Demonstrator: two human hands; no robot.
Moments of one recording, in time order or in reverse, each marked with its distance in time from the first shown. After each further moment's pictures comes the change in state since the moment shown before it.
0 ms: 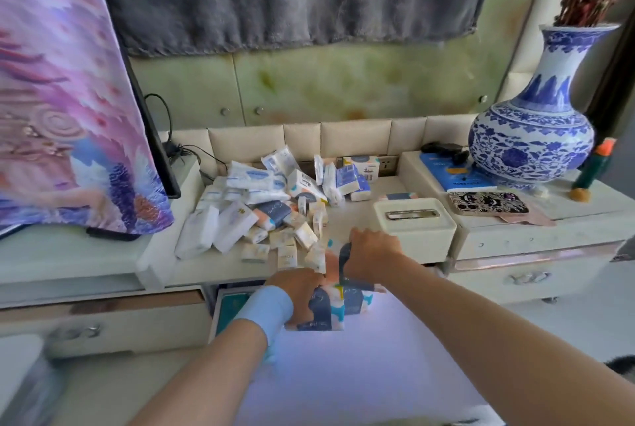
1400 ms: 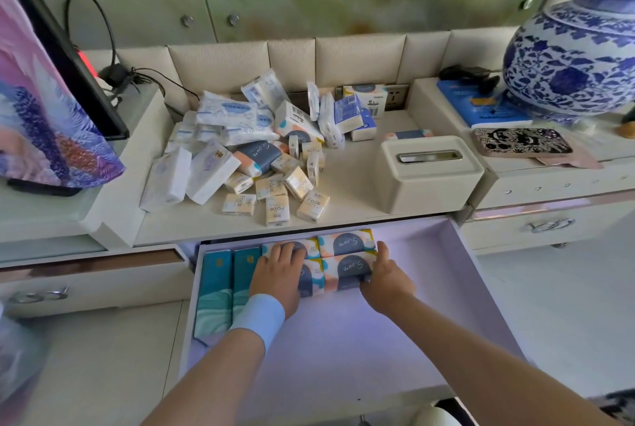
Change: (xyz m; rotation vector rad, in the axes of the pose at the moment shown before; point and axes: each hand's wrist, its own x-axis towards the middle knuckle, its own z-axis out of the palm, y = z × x) left_hand 0.063 -0.033 0.145 0.097 0.255 -0.145; right_hand 0.006 0.033 0.201 0.446 -0.162 0.320
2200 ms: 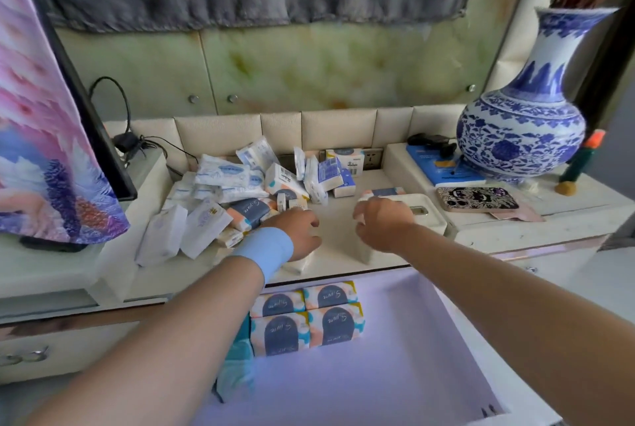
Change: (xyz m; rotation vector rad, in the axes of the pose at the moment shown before) left_hand 0.065 0.009 -0.199 -0.307 -0.062 0.022; right_hand 0.000 -0.079 -0.210 -0.421 0.252 -0.392
